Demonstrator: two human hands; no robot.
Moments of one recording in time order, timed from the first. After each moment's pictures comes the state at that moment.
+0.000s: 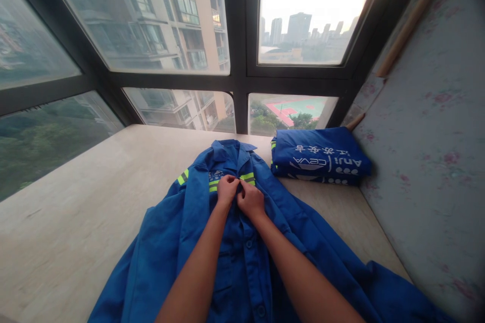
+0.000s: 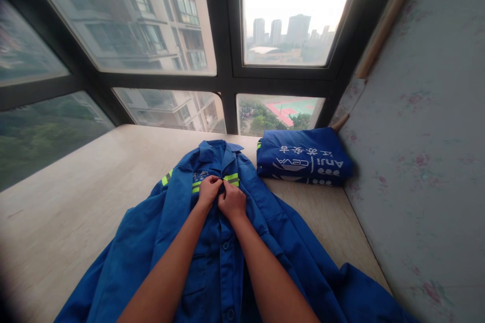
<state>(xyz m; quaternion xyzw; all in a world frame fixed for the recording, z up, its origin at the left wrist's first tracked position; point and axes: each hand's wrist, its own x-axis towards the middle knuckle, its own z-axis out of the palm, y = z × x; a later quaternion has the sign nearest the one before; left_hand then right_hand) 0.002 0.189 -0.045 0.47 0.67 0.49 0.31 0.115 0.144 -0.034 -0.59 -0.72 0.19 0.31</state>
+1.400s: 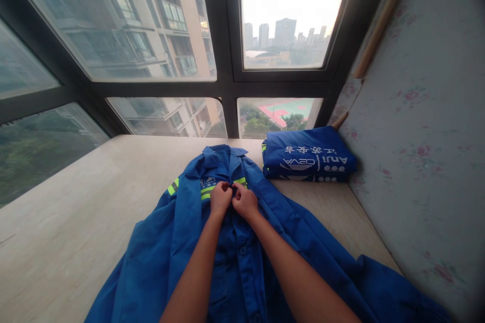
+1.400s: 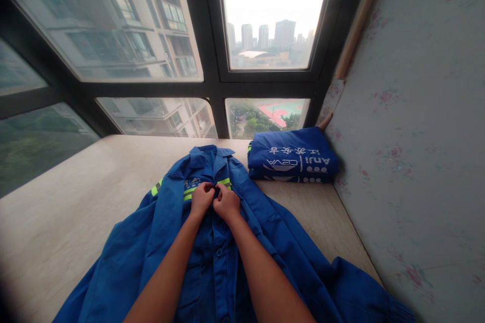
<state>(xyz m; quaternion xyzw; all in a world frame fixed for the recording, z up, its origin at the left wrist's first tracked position) 0.000 0.184 -0.038 0.49 0.67 0.48 0.29 0.122 0.157 -0.034 -0.59 -0.68 0.30 0.33</state>
